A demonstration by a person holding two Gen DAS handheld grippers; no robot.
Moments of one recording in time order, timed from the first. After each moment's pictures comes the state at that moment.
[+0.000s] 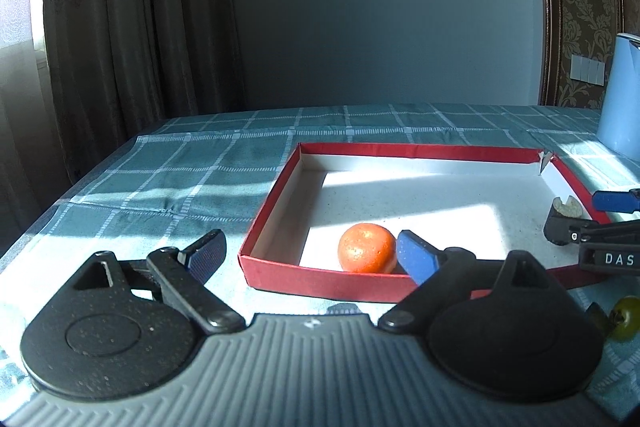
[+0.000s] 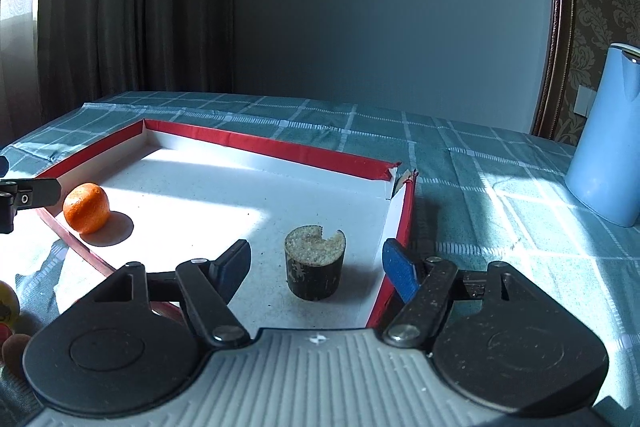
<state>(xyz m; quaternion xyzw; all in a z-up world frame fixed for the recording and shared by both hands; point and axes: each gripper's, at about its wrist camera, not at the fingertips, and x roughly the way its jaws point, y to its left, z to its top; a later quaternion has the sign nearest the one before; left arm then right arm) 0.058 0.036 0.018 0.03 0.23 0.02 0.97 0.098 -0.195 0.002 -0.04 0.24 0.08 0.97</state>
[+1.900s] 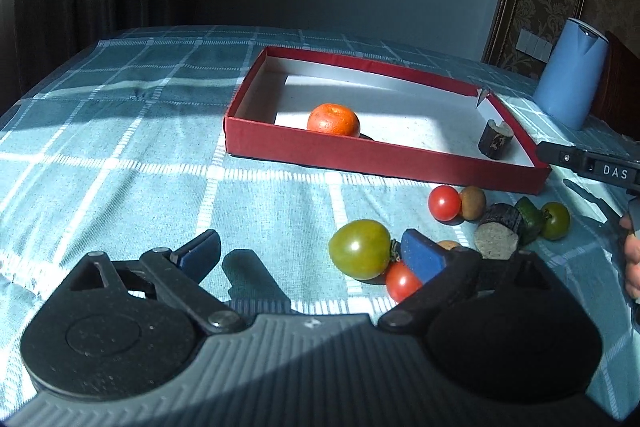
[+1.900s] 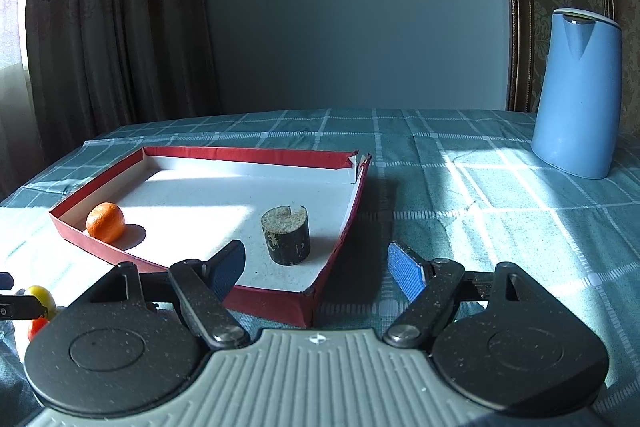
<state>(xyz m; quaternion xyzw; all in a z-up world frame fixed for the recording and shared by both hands) 0.009 0.072 -0.005 -0.04 0.33 -0.08 0.94 0.048 -0.236 0.012 0.03 0.24 0.07 0.97</state>
